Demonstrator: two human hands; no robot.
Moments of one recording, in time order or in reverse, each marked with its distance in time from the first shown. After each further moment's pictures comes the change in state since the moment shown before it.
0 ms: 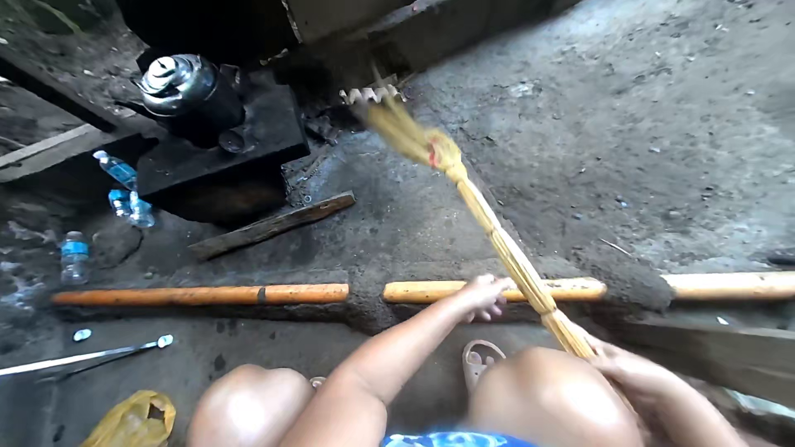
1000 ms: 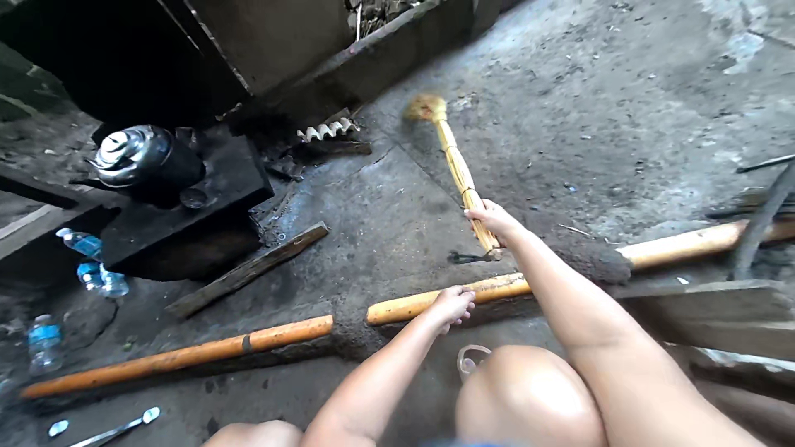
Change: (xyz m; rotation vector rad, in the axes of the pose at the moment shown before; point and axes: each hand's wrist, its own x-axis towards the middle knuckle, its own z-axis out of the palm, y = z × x) left_hand 0.011 -0.006 0.004 0.068 0.058 -0.078; right_hand 0.178 -0.161 -0.018 0.119 0.425 -0.275
